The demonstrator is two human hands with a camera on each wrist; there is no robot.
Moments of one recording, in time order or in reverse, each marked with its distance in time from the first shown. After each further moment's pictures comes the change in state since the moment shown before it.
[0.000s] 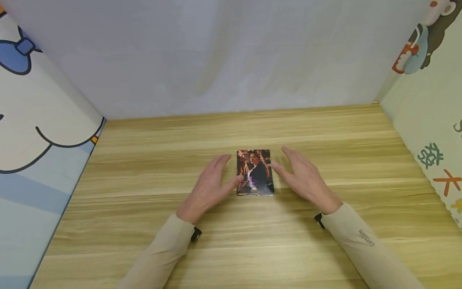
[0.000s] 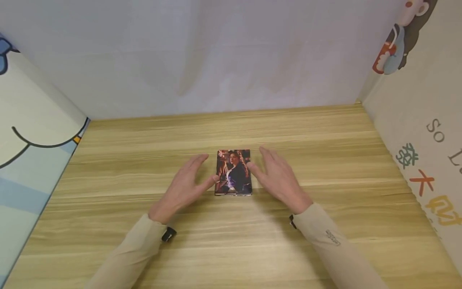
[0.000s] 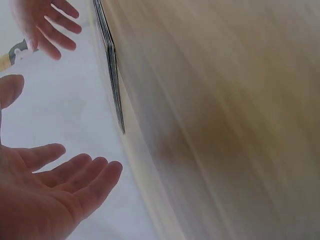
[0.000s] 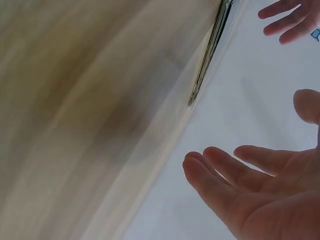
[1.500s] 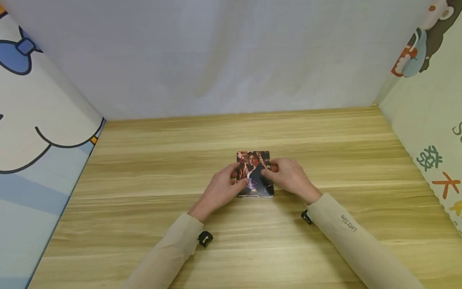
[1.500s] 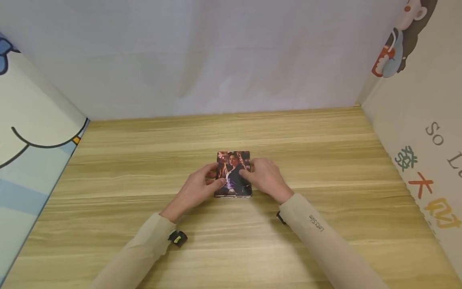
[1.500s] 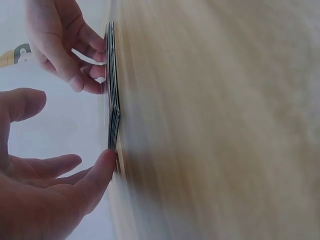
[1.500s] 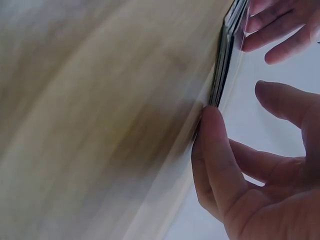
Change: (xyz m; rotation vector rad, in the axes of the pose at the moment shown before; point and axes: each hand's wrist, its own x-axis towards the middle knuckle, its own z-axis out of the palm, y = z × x) left_hand 0.012 0.010 0.021 -0.290 -0.099 -0.122; right_hand 0.031 -0.011 0.021 0.036 -0.114 0.062
